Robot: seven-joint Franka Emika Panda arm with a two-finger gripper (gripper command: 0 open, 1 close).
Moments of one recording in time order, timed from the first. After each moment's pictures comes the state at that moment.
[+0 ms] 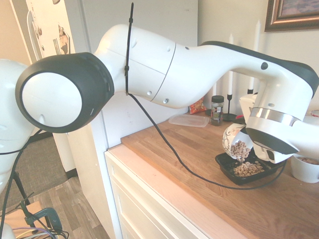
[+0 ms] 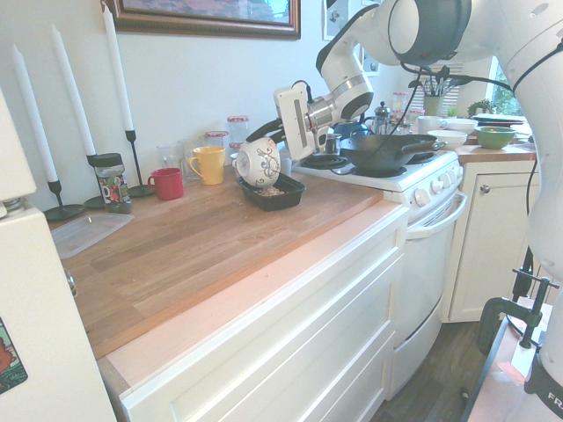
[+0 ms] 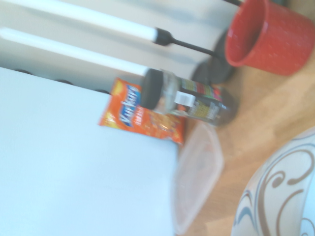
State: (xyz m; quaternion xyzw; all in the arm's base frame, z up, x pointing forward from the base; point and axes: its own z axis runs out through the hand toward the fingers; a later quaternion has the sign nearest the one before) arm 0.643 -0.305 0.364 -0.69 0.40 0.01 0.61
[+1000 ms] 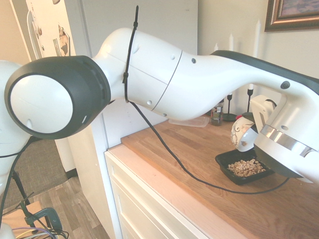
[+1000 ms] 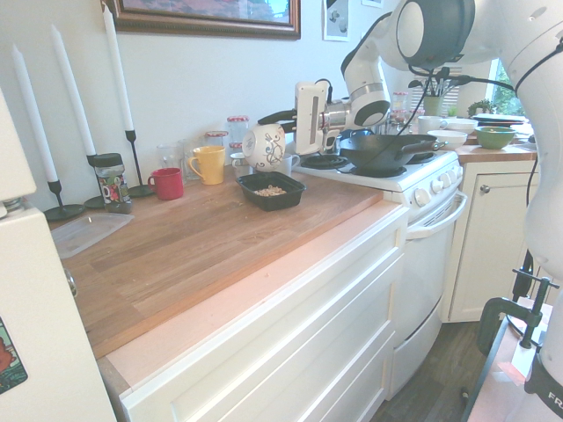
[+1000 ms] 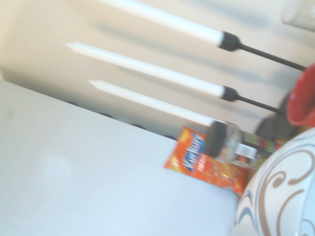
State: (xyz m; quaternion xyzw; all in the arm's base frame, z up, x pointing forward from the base) arm 0.625 -0.340 0.366 -0.63 0.35 -0.05 0.69
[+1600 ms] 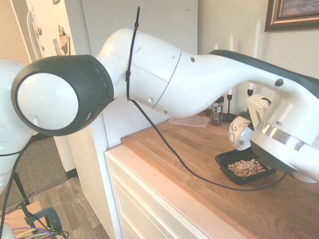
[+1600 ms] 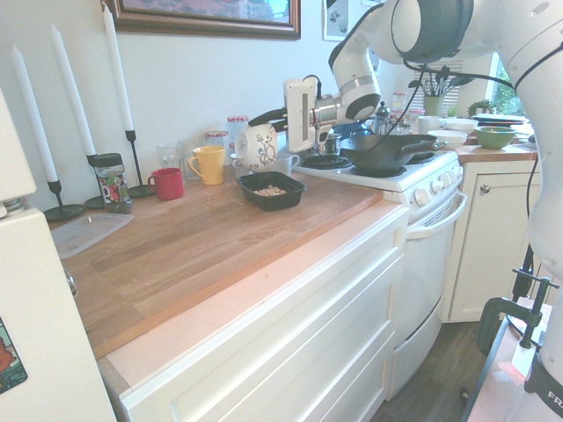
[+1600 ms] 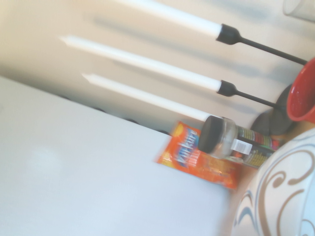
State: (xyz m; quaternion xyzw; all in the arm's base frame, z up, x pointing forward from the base) arm 0.645 -0.299 0.412 -0.70 0.36 -0.07 0.62
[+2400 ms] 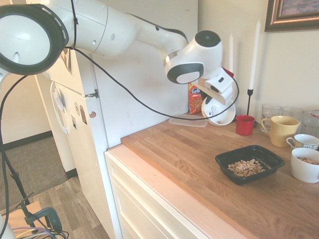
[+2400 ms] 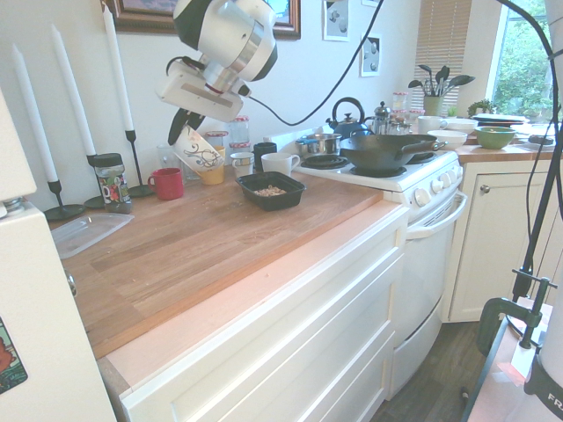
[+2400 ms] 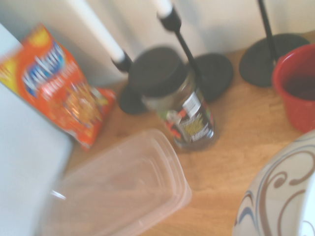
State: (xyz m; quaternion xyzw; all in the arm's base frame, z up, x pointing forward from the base) arm 0.683 -0.006 0.468 -0.87 0.38 -0.23 0.24
